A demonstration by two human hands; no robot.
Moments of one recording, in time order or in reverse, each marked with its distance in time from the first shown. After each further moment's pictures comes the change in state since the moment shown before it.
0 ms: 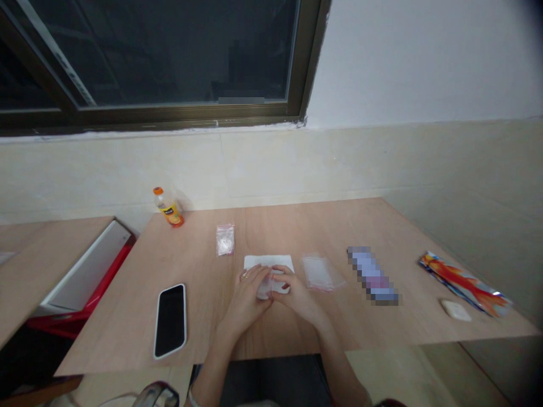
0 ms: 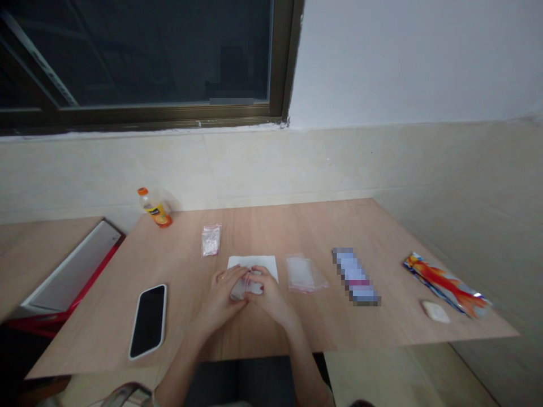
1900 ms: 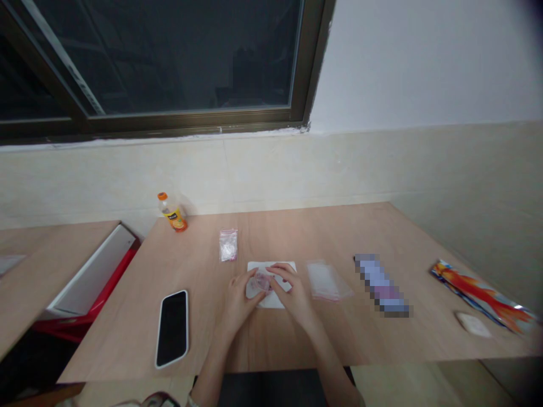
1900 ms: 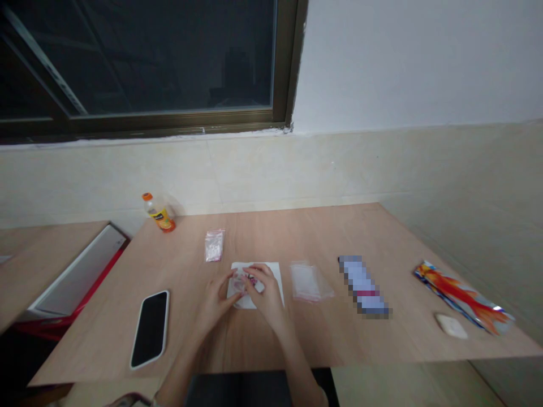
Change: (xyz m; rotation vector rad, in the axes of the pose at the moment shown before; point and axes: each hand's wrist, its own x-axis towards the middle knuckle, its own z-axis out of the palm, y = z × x) left_hand 0.004 -0.034 0.005 -0.179 0.229 -0.199; right_hand 0.022 0.003 0.015 -0.083 0.296 -0.215
